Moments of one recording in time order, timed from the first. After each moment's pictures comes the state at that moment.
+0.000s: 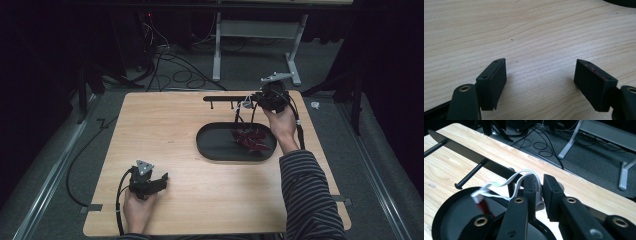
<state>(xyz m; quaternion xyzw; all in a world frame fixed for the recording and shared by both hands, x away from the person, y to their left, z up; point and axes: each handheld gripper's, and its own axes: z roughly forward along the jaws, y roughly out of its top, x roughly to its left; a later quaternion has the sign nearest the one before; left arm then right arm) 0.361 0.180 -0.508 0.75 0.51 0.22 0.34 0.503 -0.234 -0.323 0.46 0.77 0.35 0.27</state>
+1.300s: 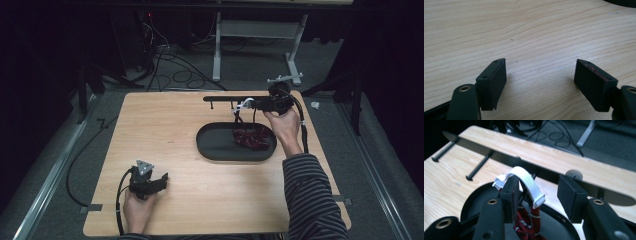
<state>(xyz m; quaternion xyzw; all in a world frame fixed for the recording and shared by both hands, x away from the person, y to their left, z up) 0.361 0.180 -0.508 0.76 0.51 0.22 0.34 0.504 -0.251 -0.332 0.49 0.76 0.38 0.17</state>
